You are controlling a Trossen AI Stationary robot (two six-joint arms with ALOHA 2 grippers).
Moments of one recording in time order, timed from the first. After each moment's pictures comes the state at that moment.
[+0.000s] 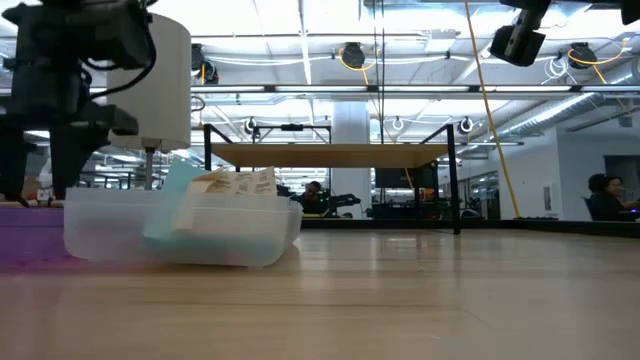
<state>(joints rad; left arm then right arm) -0.09 1.10 0.63 -1.03 0.06 -1.67 0.26 0.75 0.47 0.21 -0.01 0.88</state>
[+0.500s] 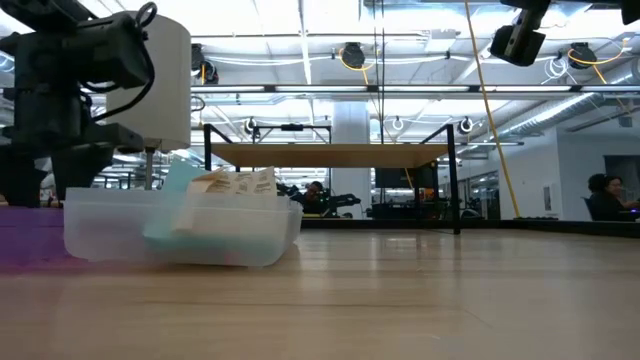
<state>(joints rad) -0.07 1.10 0.49 -0.79 0.06 -1.63 0.26 0.75 0.47 0.21 0.00 0.88</state>
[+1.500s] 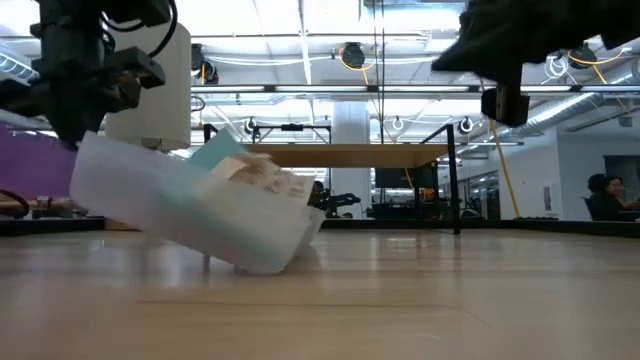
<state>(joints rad) -0.07 1.10 0.77 -1.01 0.08 -1.52 0.23 1.03 0.47 0.20 0.13 0.99</state>
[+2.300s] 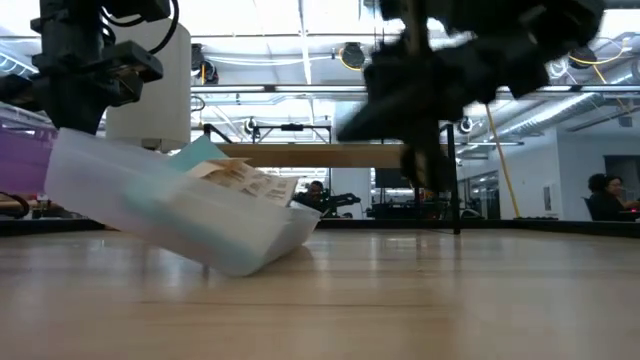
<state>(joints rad) -0.07 1.10 0.81 -1.06 0.06 -1.46 0.22 1.72 0.72 0.53 -0.11 1.03</state>
